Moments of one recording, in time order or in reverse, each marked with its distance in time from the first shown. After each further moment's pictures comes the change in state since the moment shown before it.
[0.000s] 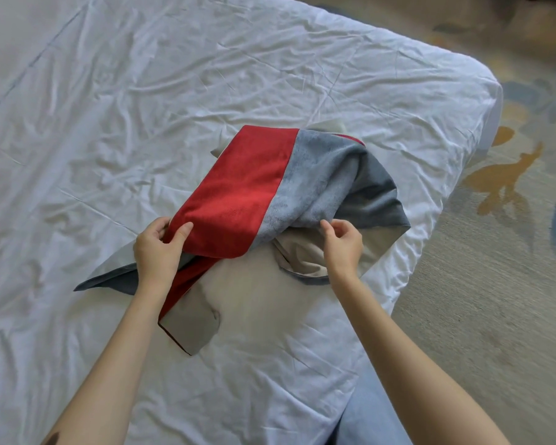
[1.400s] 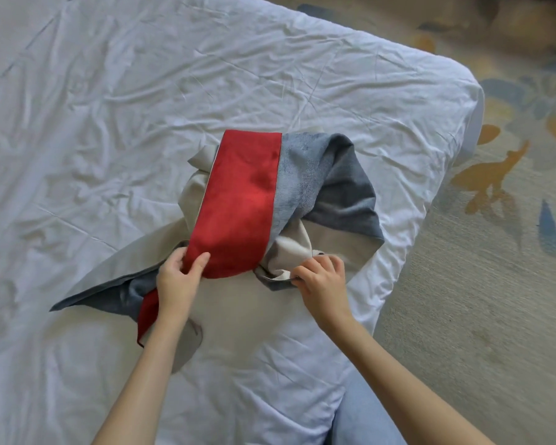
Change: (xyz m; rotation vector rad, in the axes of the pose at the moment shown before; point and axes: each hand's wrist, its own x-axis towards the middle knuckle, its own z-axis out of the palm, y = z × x) left_hand -0.031 0.001 0.057 -0.077 -0.137 -0.119; right_hand -0.011 0.039 -0.034 -0.822 -0.161 -0.896
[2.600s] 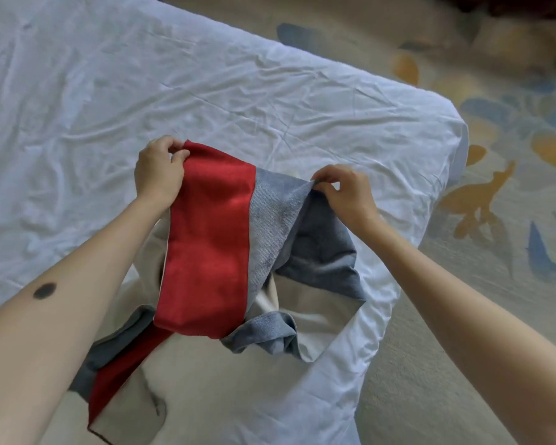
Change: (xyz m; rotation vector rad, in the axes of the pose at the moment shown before) left_hand 0.222 0.170 0.084 0.409 0.103 0.336; right_hand 0.238 0.111 -0.074 0.464 0.054 0.182
